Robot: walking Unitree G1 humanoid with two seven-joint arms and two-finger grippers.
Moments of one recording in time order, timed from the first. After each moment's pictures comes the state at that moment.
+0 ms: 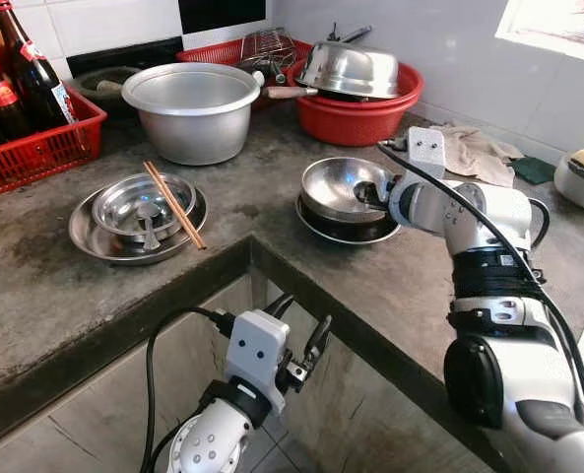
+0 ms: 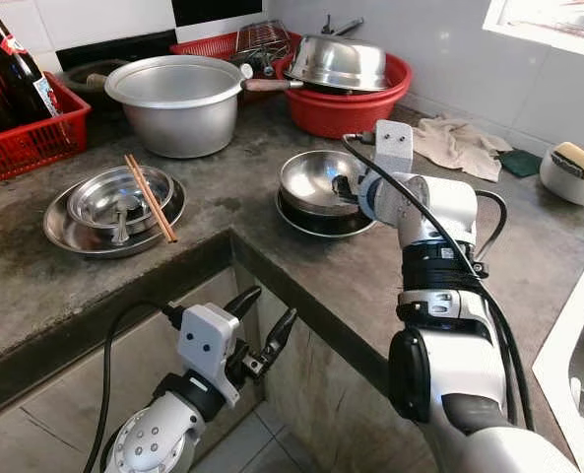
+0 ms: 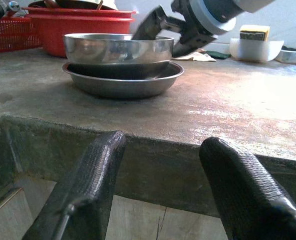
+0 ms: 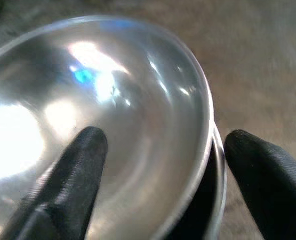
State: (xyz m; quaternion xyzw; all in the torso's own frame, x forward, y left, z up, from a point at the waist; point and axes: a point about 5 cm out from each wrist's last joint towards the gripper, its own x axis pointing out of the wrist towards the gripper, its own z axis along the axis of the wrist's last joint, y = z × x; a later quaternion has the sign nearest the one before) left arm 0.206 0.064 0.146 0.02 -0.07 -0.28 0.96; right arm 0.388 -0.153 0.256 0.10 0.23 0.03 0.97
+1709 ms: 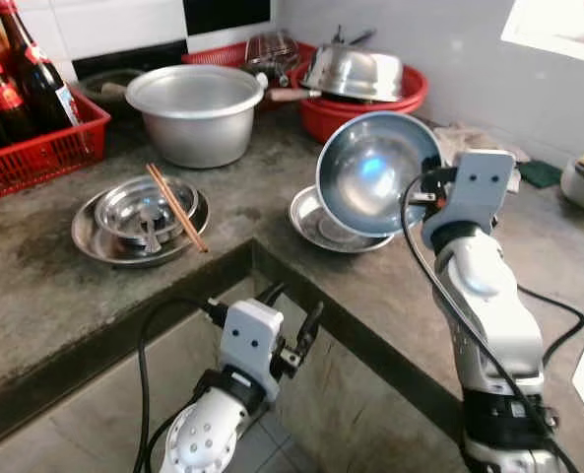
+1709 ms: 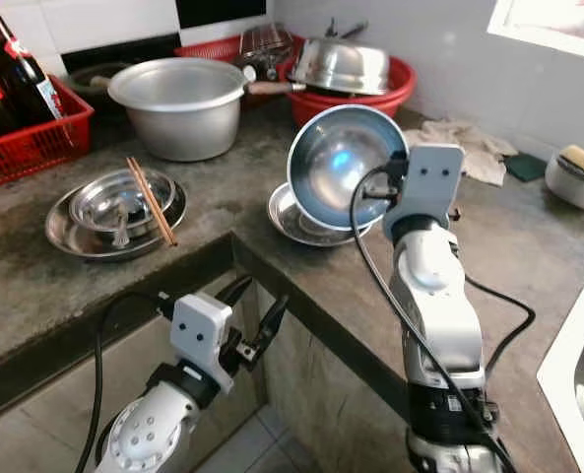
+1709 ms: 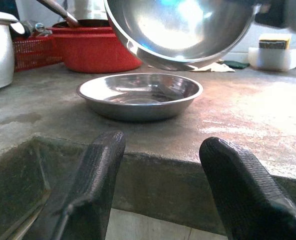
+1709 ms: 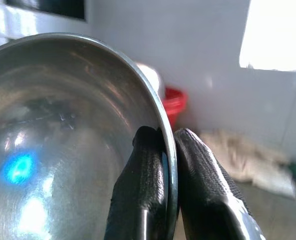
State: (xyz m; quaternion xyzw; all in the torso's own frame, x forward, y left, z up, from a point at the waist) left arm 0.218 0.069 0.158 0.03 -0.10 -0.25 0.96; right arm 0.306 -0.154 0.258 -0.03 -0.17 -0.04 0.98
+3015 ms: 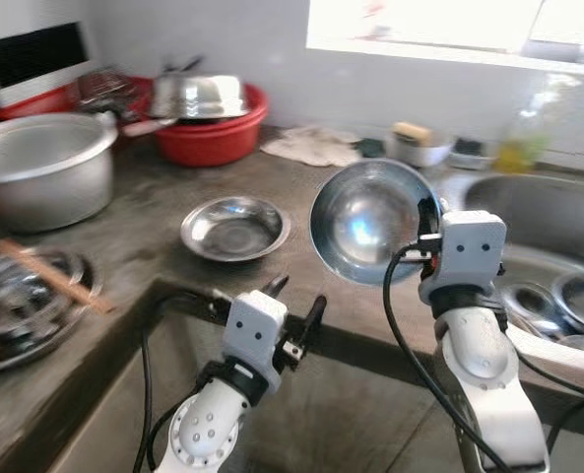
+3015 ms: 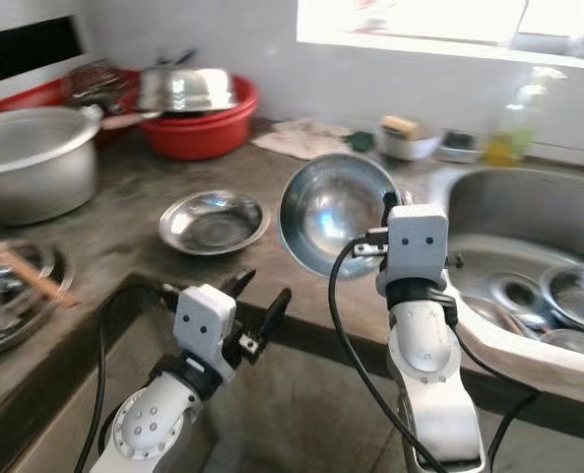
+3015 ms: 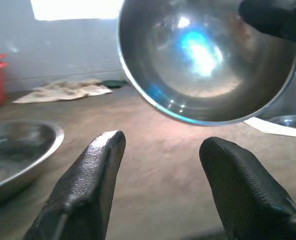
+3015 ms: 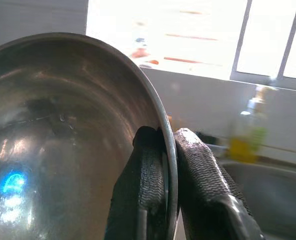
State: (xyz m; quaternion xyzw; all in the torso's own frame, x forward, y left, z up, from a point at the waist) left arm 0.225 0.071 0.162 0.04 -0.11 -0.25 0.96; right arm 0.266 -0.147 0.222 -0.07 -0.17 -0.05 0.98
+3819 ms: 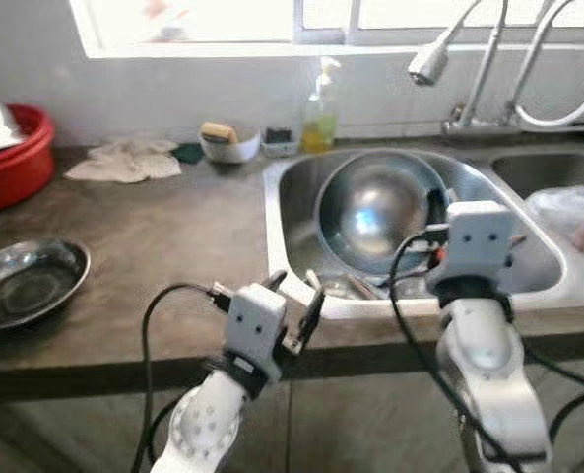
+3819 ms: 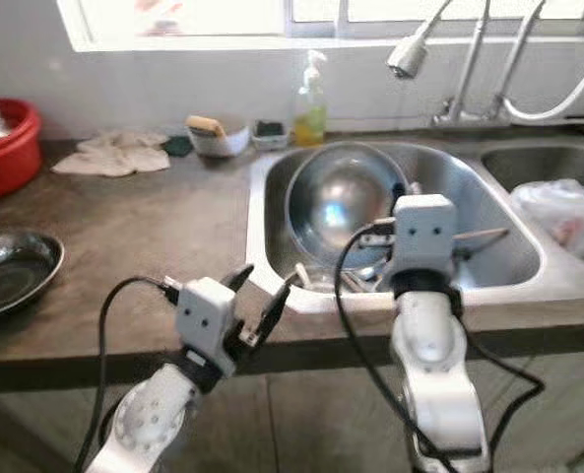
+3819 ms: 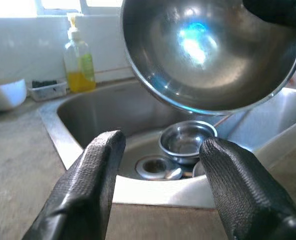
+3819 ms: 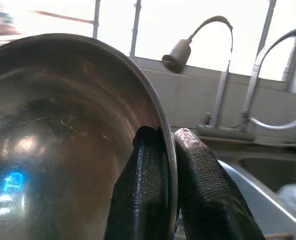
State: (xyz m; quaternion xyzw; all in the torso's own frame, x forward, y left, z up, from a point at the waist) left arm 0.229 0.073 0.162 0.05 -0.10 -0.25 0.96; right arm 0.272 -0.141 0.229 -0.07 -0.17 -0.04 0.98
